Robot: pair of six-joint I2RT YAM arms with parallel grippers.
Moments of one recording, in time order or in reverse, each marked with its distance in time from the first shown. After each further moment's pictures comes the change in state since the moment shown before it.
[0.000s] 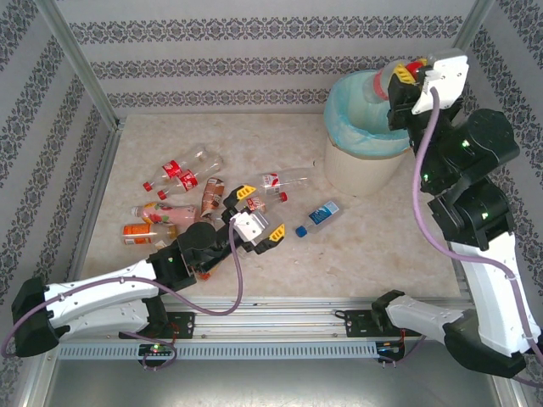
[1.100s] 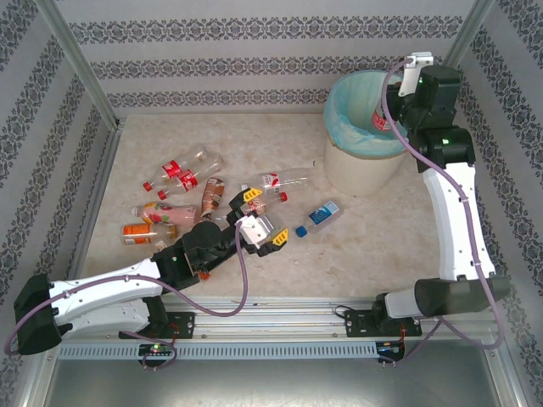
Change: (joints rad) left arm 0.000 0.030 0.000 0.005 0.047 0.034; right arm -0.401 0.315 -0.003 -0.229 -0.308 0.236
